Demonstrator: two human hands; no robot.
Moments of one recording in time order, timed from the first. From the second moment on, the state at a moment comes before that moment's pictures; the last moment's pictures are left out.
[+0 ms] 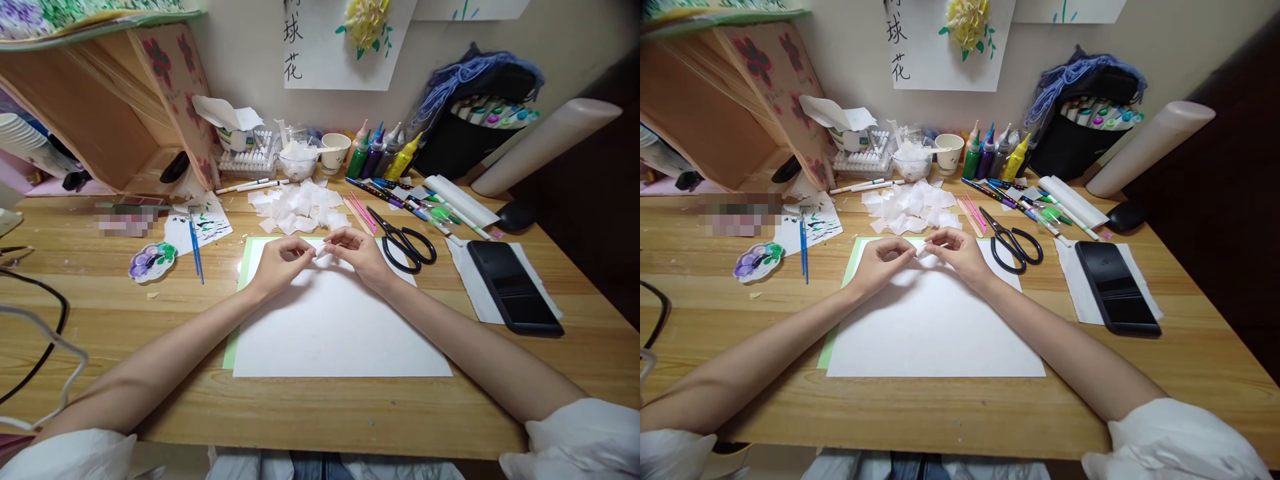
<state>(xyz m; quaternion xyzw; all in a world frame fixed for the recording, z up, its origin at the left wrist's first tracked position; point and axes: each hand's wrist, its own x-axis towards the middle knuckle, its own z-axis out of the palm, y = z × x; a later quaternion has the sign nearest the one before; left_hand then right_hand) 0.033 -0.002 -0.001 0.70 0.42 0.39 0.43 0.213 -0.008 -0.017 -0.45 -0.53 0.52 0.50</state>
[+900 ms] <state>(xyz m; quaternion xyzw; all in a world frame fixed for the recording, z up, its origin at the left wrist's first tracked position) 0.034 -0.003 -0.006 0.71 0.44 0.41 0.36 0.202 -0.023 -0.011 -0.50 -0.68 0.29 0.44</state>
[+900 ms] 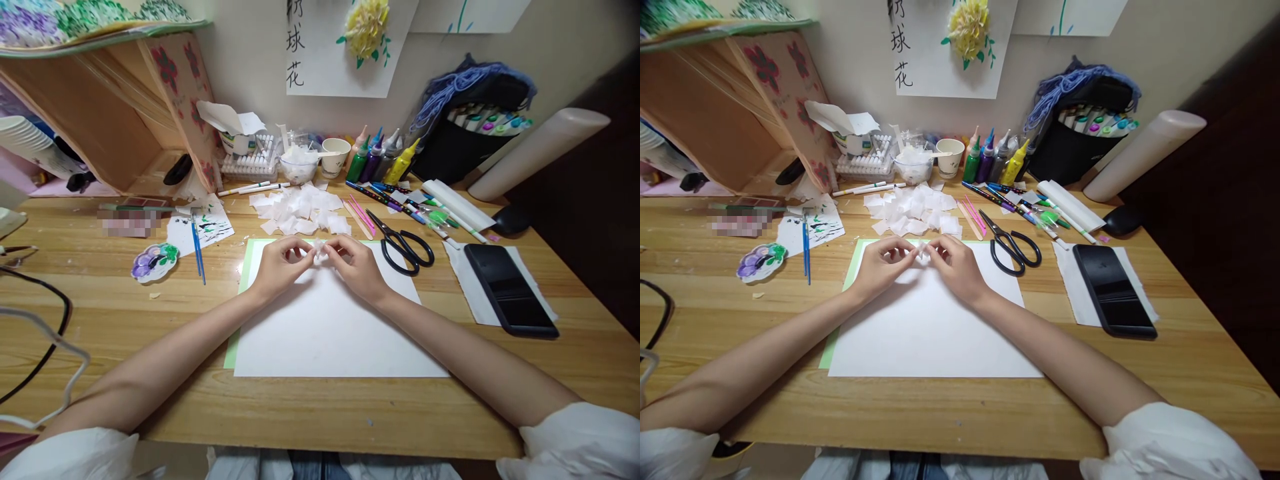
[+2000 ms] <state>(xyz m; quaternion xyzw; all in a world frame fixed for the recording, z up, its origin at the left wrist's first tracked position) 0.032 0.000 -0.010 0.68 0.47 0.41 0.39 0.202 -0.023 -0.015 -0.45 -0.77 0.12 0.43</state>
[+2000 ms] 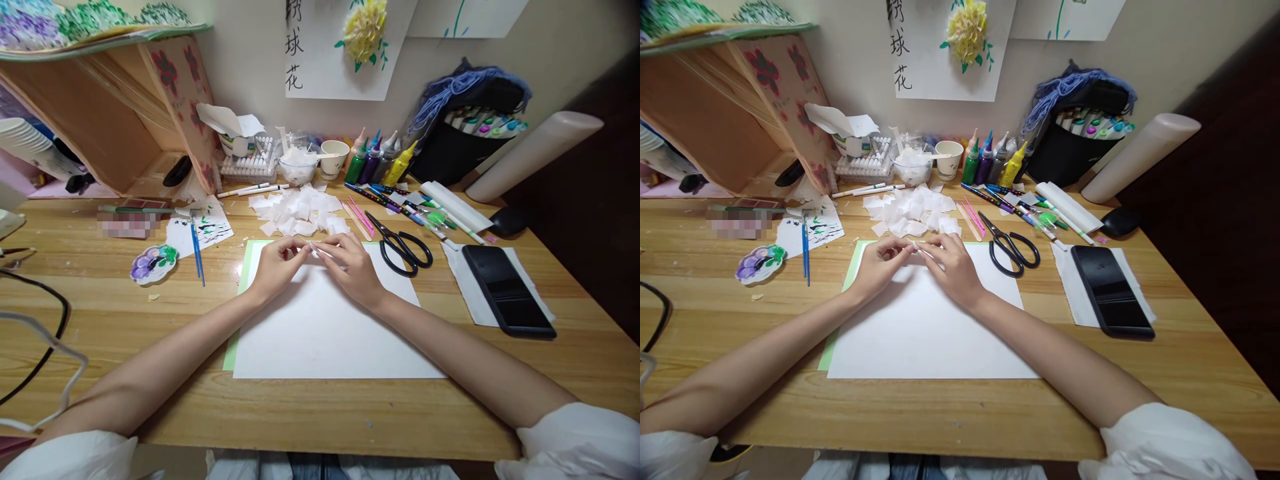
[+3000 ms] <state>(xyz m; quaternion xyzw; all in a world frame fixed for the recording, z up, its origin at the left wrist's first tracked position) 0.034 -0.001 -0.007 0.69 0.48 0.41 0.35 0.202 -0.022 -0.012 -0.46 -0.75 0.16 0.45</state>
